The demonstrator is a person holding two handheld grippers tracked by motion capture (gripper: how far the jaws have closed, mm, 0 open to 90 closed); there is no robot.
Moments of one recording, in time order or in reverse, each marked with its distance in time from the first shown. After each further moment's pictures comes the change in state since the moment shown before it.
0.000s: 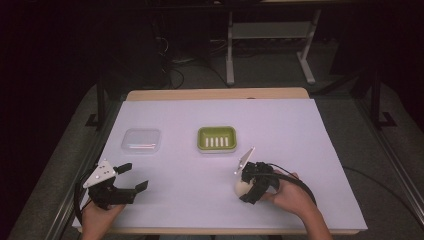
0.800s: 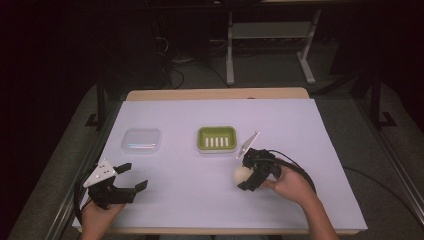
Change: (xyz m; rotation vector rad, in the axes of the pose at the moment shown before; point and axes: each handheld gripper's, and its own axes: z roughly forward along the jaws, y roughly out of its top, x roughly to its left) left arm 0.001 0.000 0.000 0.008 0.008 -0.009; right arm -0.021 0.014 -0.027 -0.083 0.028 0.027
